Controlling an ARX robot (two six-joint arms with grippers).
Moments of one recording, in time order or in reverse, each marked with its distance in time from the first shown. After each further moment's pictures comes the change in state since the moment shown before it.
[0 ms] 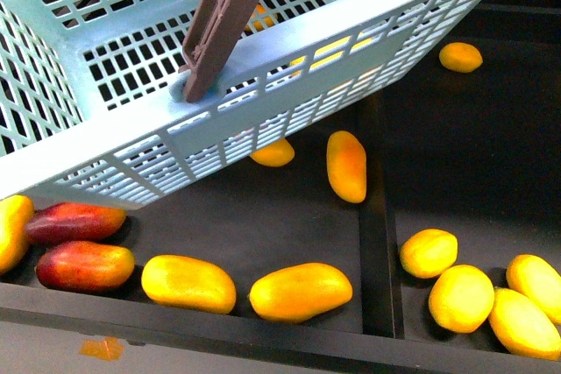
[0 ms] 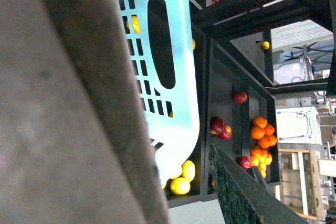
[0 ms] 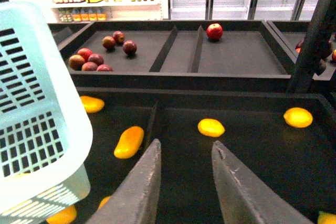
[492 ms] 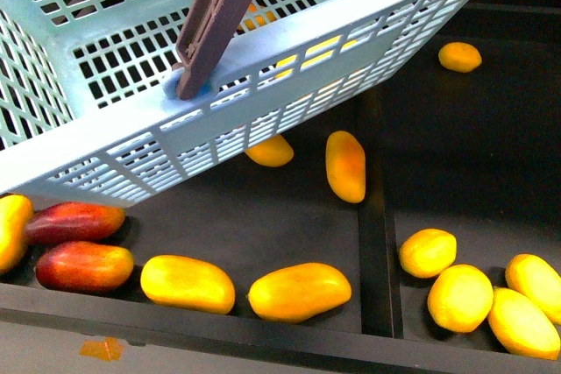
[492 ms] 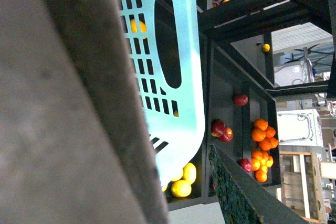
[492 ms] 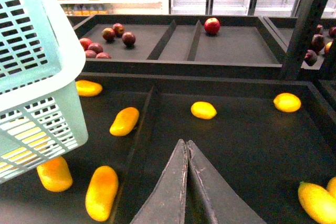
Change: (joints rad) left arm 0.000 0.000 0.000 0.000 -0.003 0.003; right arm -0.124 -0.312 -0.229 -0.079 -0.125 -0.020
